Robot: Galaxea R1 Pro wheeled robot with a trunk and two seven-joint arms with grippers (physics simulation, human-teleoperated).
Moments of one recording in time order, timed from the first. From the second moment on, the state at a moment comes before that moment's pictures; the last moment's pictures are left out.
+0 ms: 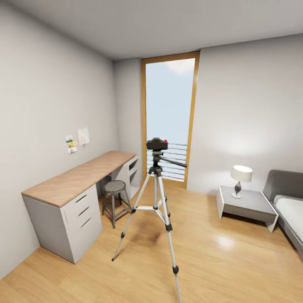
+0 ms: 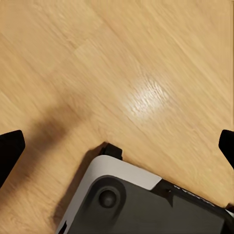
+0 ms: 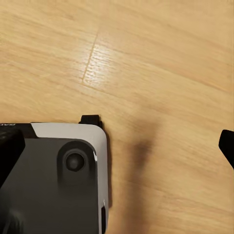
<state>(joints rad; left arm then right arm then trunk) -0.31 0.10 -0.51 -0.01 0.96 -0.01 0.06 -0.25 -0.17 0.05 0.03 -0.06 -0.02 0.13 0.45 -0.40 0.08</state>
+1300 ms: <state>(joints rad) -0.20 0.08 -0.51 0.00 0.96 -0.01 0.05 -0.16 -0.13 0.05 0.03 -0.06 -0.08 0.13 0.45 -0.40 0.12</state>
